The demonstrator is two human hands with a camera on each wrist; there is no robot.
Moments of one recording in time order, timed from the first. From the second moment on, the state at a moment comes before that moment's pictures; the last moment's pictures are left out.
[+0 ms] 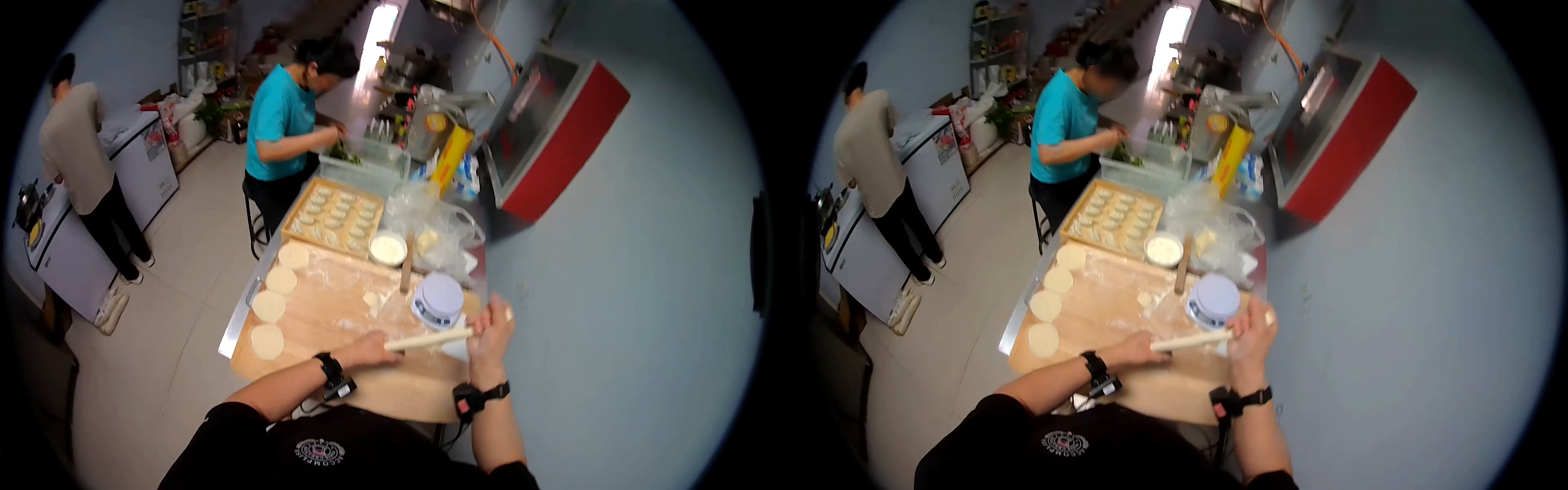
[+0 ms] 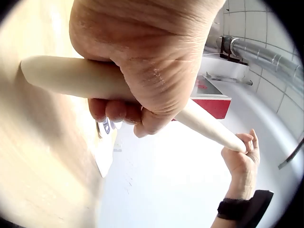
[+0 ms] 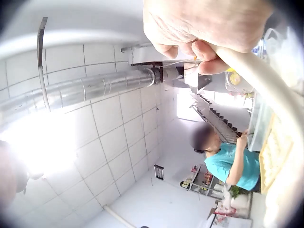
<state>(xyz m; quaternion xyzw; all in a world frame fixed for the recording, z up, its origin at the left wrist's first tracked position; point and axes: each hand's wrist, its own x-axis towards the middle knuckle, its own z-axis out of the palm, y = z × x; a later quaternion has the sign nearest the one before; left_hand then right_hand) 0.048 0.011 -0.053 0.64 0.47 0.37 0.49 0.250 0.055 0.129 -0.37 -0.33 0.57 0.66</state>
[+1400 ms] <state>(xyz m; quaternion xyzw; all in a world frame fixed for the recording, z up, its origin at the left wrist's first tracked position) -0.038 -0.029 -0.099 0.78 0.56 0.21 0.16 0.330 -0.008 -0.081 -0.46 -0.87 0.13 0.12</state>
